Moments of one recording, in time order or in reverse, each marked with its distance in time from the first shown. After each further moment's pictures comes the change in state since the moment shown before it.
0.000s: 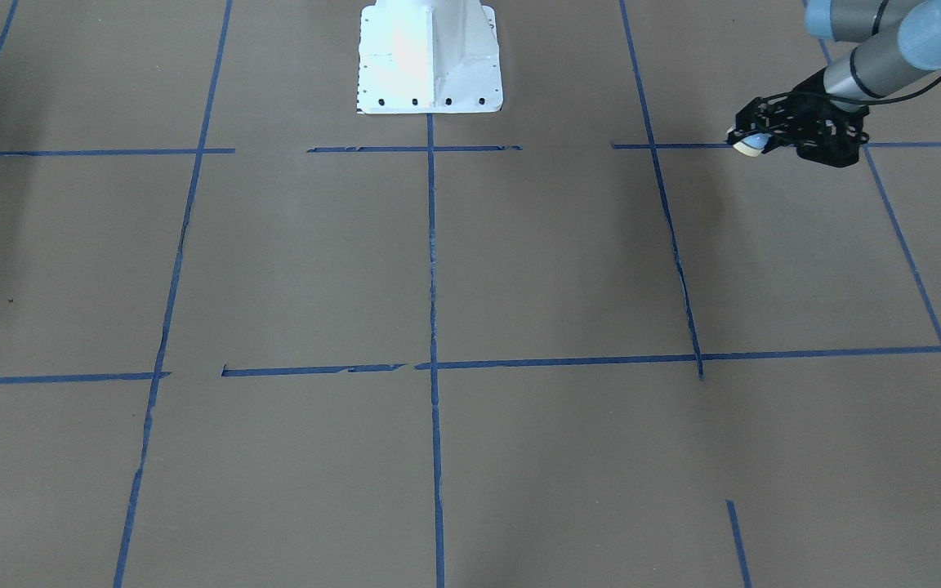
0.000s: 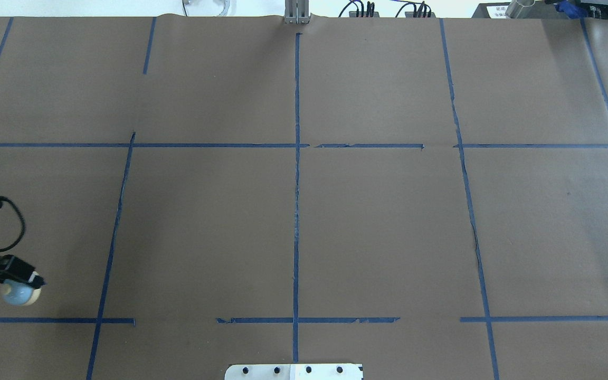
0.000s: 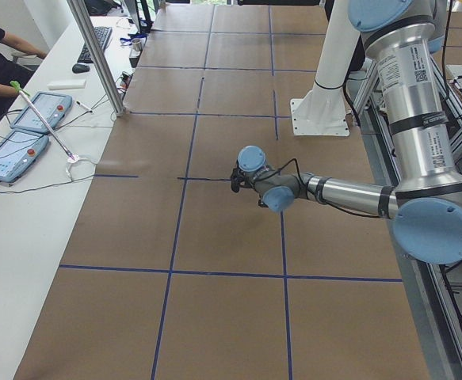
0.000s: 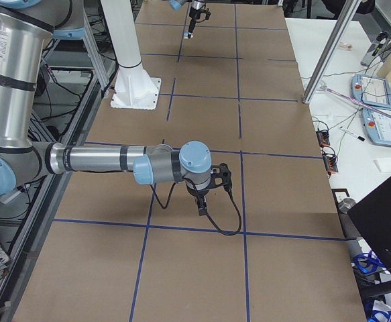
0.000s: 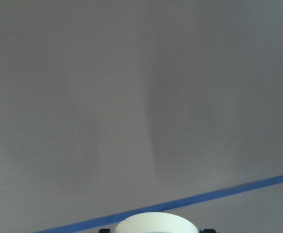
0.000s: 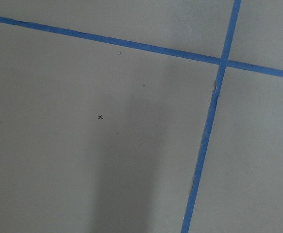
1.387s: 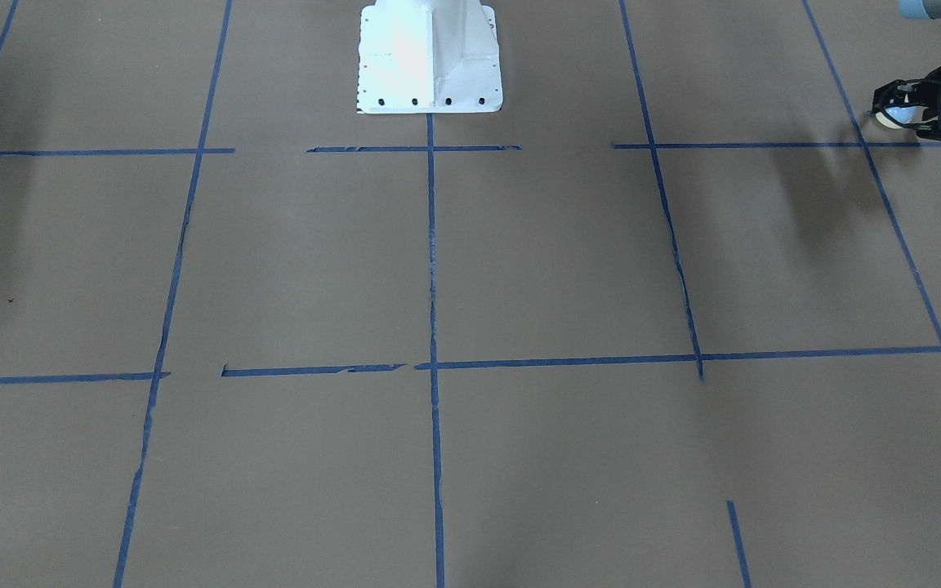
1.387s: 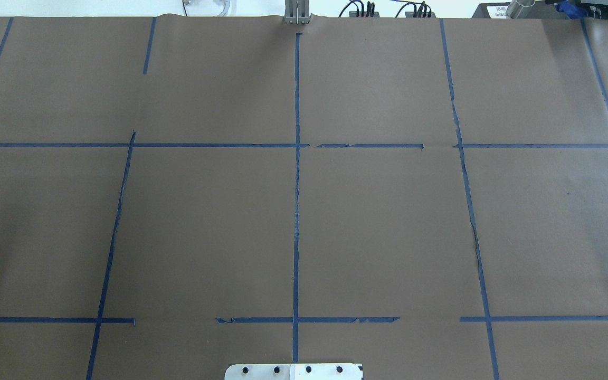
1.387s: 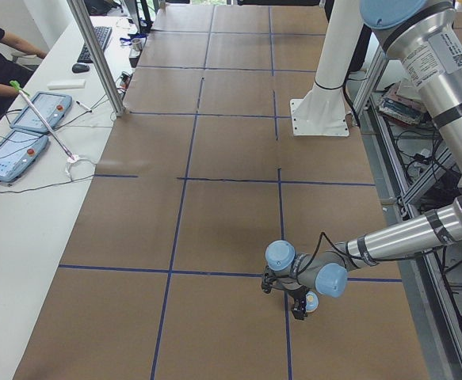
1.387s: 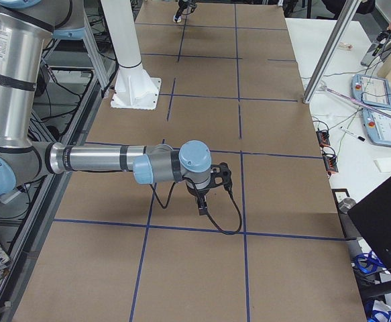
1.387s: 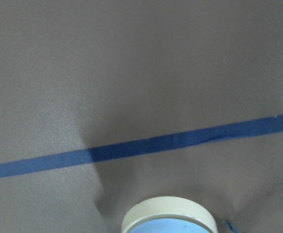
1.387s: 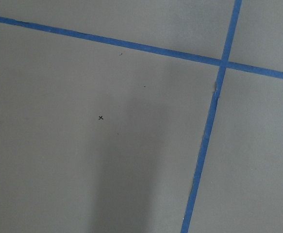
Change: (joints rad) left arm -0.134 0.335 0.374 0.011 0.118 0.711; right arm 0.002 -0.001 0.005 0.003 0.000 -0.004
